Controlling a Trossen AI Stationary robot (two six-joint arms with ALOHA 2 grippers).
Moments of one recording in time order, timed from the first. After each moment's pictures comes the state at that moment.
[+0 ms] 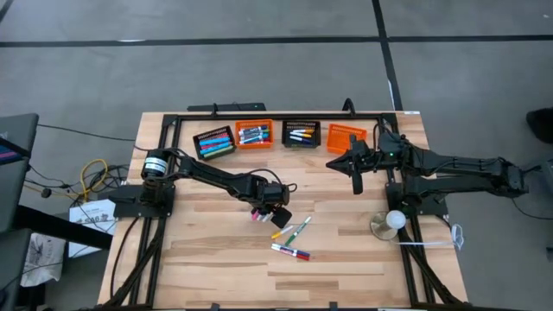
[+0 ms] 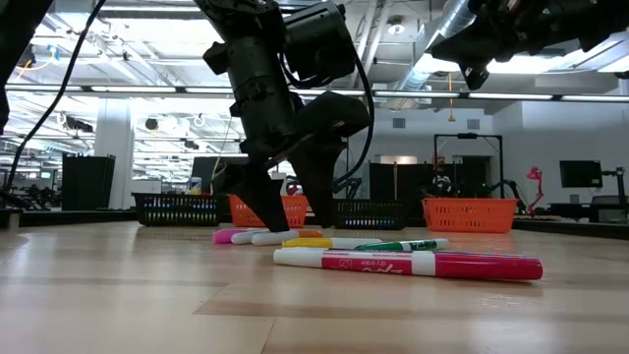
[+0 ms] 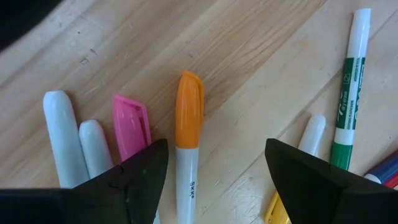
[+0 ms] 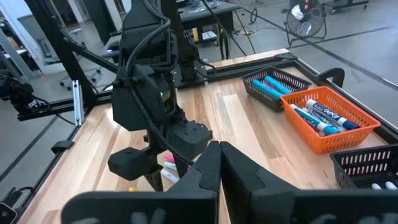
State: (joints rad) left arm -0.12 2.00 1.28 -0.46 0.05 -0.91; right arm -0.23 0.76 0.53 -0.02 -0.23 0.08
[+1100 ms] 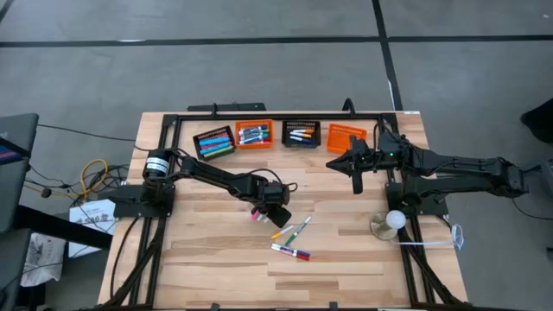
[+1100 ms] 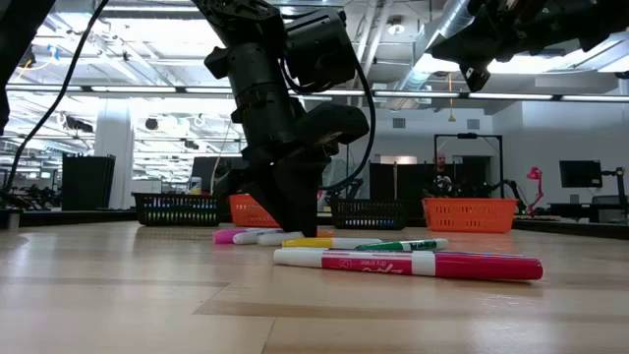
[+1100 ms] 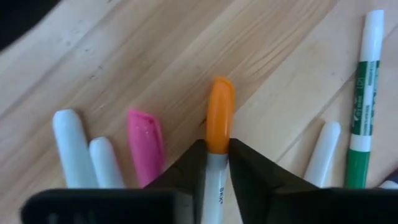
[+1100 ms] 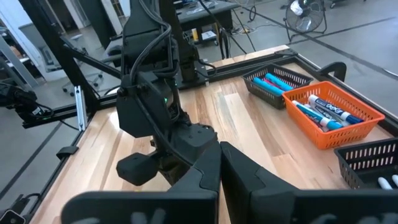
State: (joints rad) left arm -0.12 2.01 1.28 -0.45 0.03 -0.86; right arm -0.23 0.76 0.53 -0.02 -0.23 0.12
